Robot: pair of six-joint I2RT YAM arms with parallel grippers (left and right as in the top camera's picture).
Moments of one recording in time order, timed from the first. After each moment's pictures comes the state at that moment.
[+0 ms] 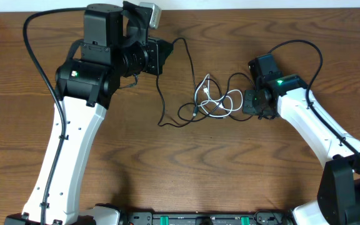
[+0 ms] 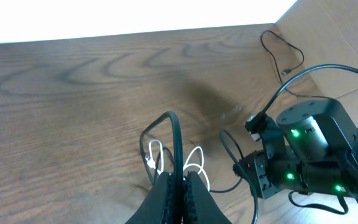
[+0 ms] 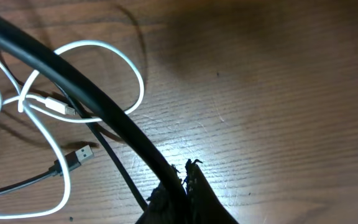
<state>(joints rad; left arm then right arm) -0.23 1.48 1.63 -0.80 0.49 -0.15 0.30 1.68 1.18 -0.83 0.06 0.48</state>
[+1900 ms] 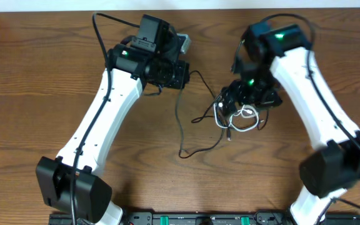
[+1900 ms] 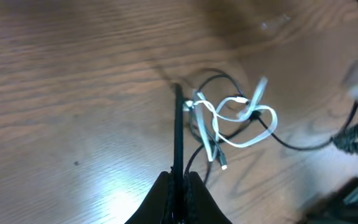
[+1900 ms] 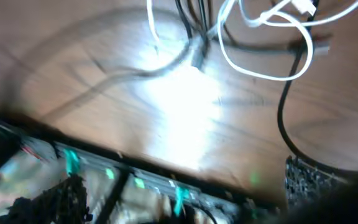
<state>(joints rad) -0.35 1.72 1.63 -1.00 0.40 -0.15 0.35 1.92 1.84 -1.67 -0.26 0.07</state>
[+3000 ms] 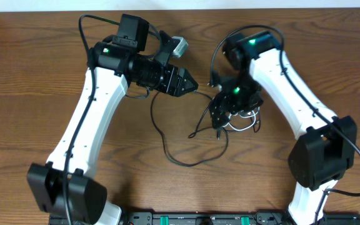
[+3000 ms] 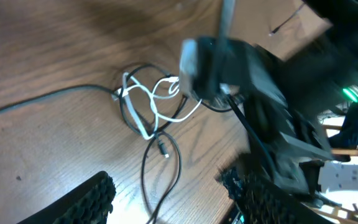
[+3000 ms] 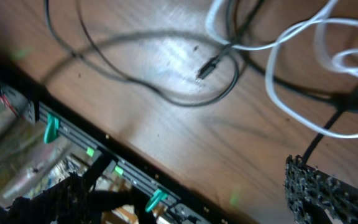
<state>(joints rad) -0.26 1.68 1.63 -1.11 0.76 0.11 0.39 1.99 1.81 -1.60 -0.35 -0.20</state>
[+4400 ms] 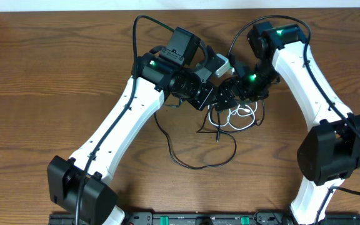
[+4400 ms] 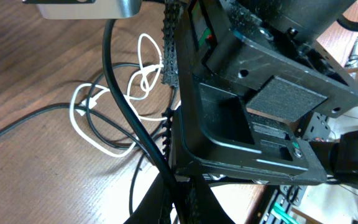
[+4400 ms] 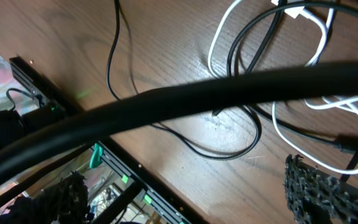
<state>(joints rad) -0.52 1.73 1.63 -1.01 0.57 0.14 0.27 1.99 1.81 -1.53 -0.56 -0.23</state>
